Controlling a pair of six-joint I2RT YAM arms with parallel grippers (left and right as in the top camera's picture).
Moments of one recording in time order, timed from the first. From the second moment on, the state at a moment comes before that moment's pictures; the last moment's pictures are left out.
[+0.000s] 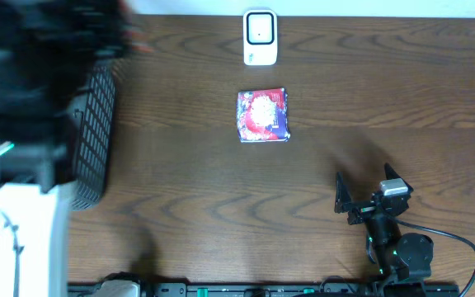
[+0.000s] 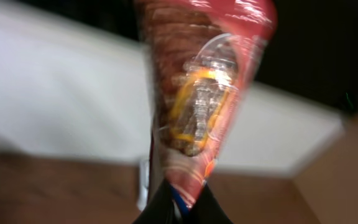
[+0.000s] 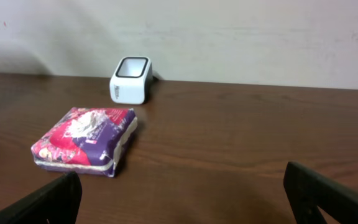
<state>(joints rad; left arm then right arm) -0.09 1.34 1.72 -0.56 0.29 -0.42 0.08 0.01 0.01 -0.07 -0.12 0.01</state>
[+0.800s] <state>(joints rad) -0.67 2.11 1.72 -0.41 0.13 -0.73 0.08 0.01 0.01 -0.07 -0.12 0.01</state>
